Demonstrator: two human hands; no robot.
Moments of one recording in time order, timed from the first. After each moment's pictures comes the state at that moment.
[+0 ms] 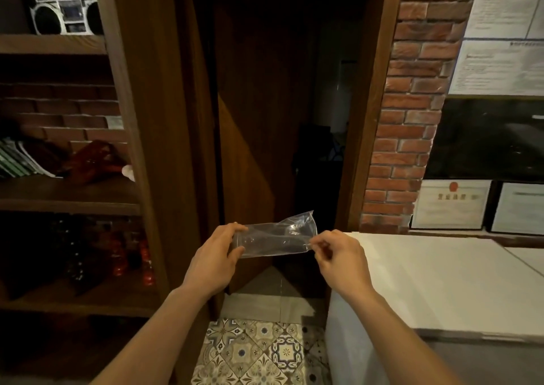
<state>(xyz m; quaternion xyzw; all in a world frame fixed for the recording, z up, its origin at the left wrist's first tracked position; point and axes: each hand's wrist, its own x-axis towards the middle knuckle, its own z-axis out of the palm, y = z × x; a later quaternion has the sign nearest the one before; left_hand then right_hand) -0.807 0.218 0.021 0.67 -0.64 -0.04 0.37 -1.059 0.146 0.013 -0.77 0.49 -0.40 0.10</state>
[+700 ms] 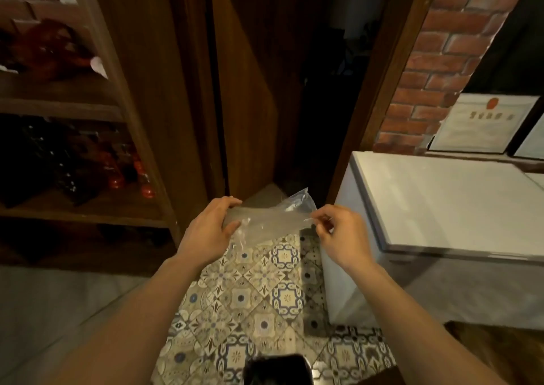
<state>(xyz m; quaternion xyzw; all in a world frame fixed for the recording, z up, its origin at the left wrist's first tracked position) -0.762 0.208 -0.118 0.72 -0.62 -0.15 0.28 -1.027 0.140 -0.112 -0.78 0.53 -0.30 0.15</state>
